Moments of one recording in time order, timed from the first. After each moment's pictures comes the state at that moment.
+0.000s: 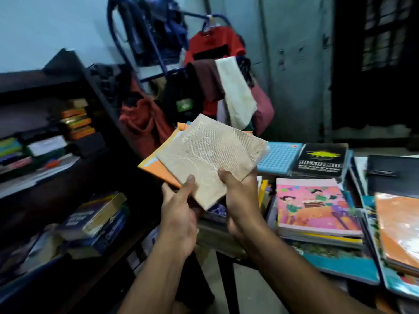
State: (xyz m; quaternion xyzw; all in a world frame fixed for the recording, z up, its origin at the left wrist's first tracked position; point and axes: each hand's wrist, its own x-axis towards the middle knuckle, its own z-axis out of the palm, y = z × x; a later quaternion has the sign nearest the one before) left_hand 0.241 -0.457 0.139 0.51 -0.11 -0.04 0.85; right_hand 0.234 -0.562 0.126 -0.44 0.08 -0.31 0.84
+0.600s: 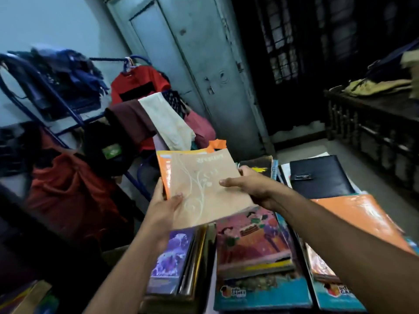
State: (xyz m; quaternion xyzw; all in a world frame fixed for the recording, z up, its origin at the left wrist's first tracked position) left_hand 0.293 -0.599 0.167 0.68 -0.26 -0.13 0.67; right_hand 0.196 -0.804 0.134 -0.62 0.11 -0.15 0.76
